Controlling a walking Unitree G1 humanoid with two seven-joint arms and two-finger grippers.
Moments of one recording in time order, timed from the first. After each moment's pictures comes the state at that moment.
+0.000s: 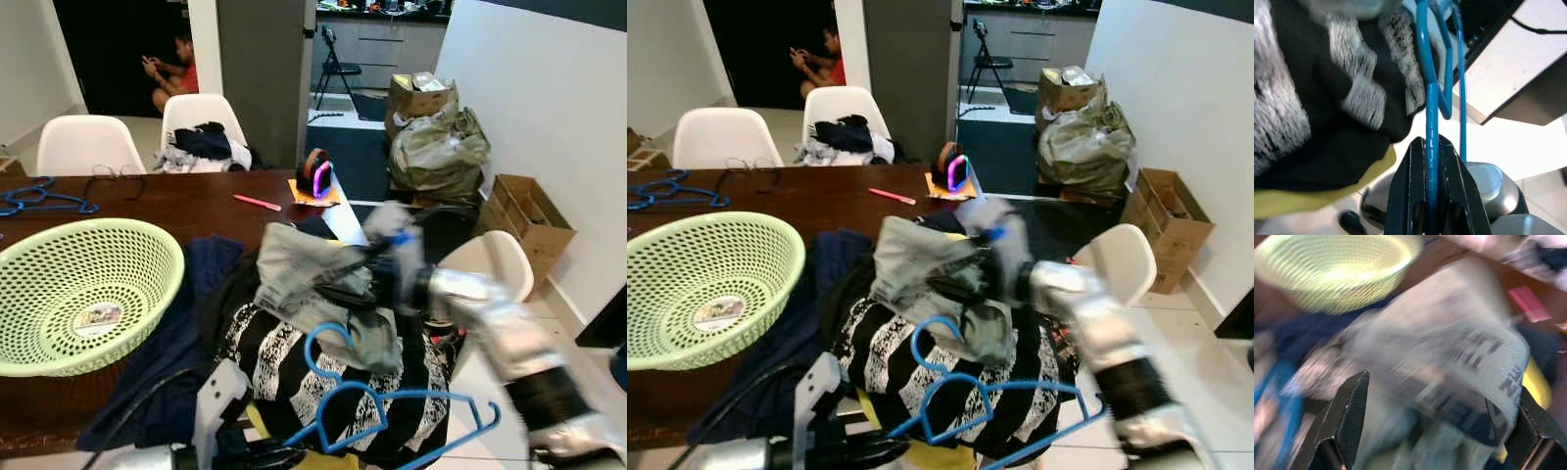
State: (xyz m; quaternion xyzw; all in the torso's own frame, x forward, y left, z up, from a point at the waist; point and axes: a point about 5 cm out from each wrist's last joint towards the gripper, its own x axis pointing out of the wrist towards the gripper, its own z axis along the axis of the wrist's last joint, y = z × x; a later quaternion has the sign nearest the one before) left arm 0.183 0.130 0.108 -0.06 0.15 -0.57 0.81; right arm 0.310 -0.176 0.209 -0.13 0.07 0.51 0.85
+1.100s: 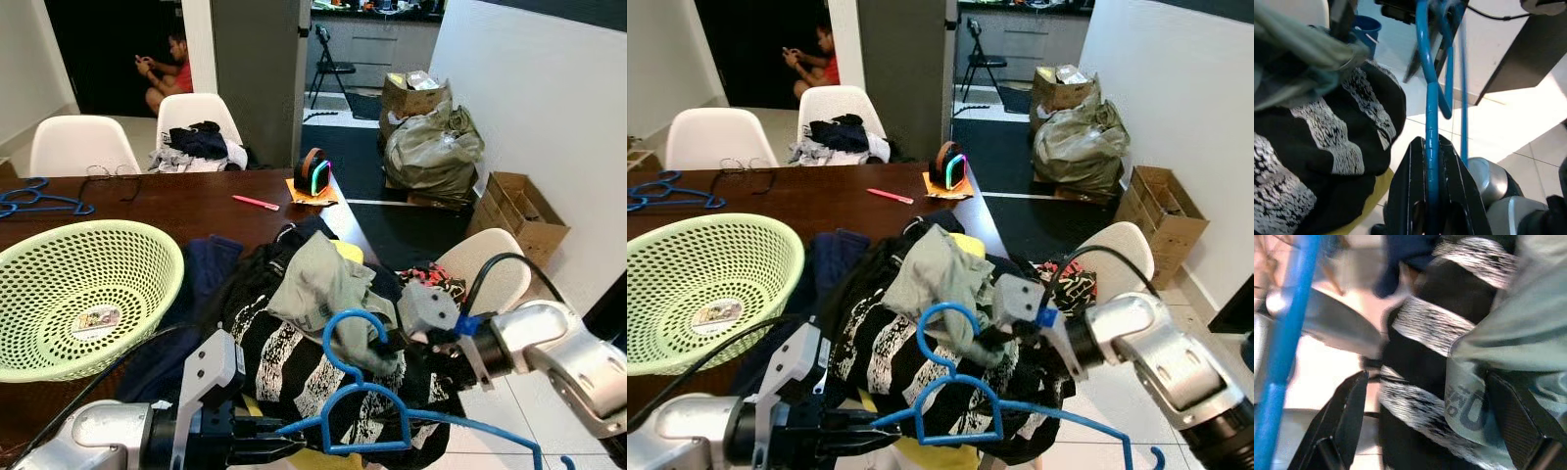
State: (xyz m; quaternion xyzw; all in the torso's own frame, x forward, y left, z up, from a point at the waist) left arm 0.187 0.134 0.167 0.02 0.08 -0.64 0.77; right arm 0.268 -0.176 0.195 -0.24 0.18 0.64 0.71
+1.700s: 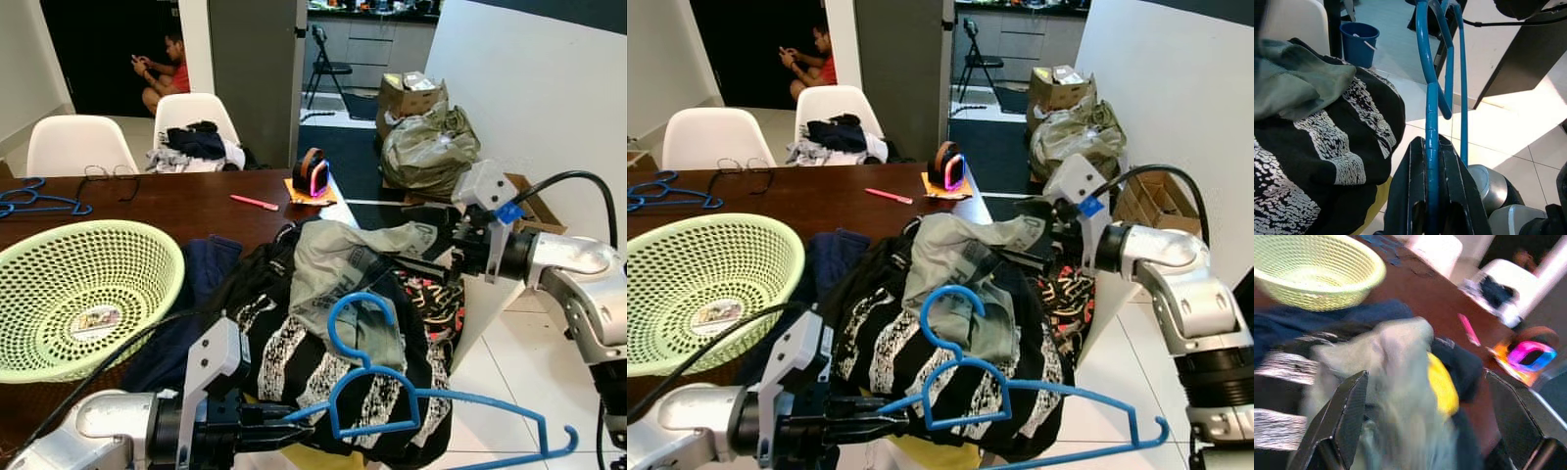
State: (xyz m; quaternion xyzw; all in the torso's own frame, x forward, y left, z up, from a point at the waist) left arm 0.189 0.130 0.173 0.01 0.07 -0.64 0.76; right arm 0.311 -0.205 0.264 -0.18 -0.02 0.49 0.85
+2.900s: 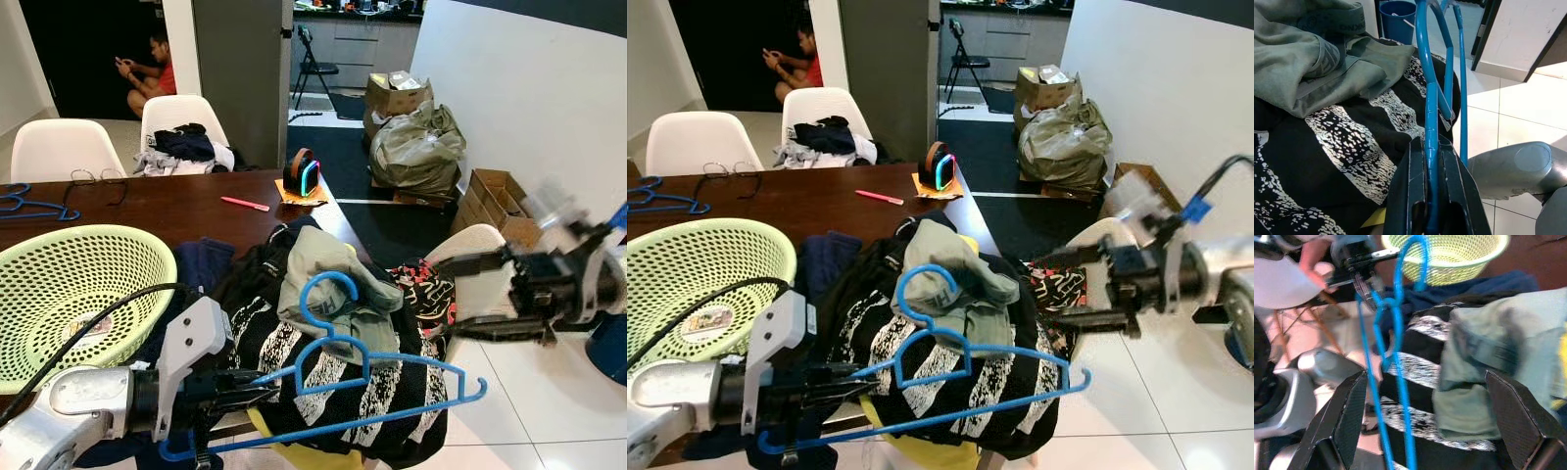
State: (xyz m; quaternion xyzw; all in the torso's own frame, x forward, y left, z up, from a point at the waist) left arm 0.208 0.155 0.183 0.12 0.07 -0.58 0.80; right arm 0.269 -0.226 0.261 -0.12 0.12 0.67 0.73
